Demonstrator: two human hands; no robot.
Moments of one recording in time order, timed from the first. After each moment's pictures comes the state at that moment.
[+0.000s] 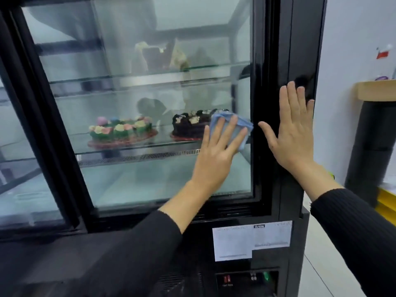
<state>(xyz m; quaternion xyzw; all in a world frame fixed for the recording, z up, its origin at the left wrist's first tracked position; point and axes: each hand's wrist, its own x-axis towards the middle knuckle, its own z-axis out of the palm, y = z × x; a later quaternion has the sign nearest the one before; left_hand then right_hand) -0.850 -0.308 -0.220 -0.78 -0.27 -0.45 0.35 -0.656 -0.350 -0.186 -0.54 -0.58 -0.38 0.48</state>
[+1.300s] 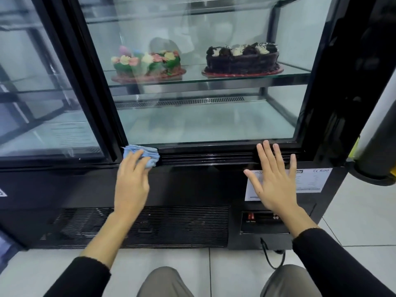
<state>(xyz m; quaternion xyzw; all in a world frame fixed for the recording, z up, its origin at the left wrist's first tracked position) -1.136 -0.364 -0.386 -0.69 -0.57 -0.42 0.16 -0.779 -0.380 -0.415 -0.67 -0.66 -0.19 0.27</state>
